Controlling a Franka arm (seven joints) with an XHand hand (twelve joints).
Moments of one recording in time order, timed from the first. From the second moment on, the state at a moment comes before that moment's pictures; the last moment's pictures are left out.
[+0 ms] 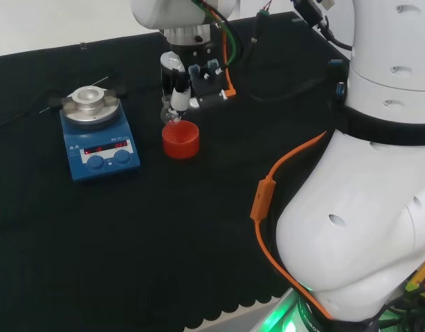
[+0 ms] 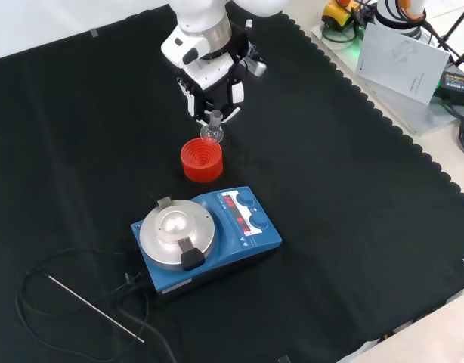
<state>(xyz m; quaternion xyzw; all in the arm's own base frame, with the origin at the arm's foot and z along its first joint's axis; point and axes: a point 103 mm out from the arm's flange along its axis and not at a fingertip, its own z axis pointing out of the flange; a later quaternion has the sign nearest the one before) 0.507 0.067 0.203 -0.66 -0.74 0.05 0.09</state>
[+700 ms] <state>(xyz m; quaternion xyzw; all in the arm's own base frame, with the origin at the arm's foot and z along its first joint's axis) 0.519 0.085 0.228 -0.65 -0.75 0.05 0.09</state>
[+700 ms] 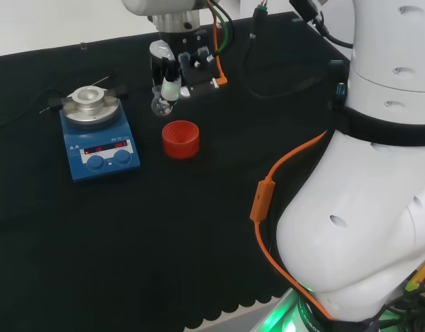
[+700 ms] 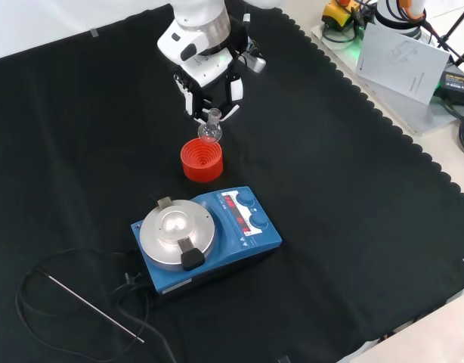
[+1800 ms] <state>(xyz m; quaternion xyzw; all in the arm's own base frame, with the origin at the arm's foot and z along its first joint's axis) 0.548 0.124 0.269 -0.65 -0.75 0.06 0.08</state>
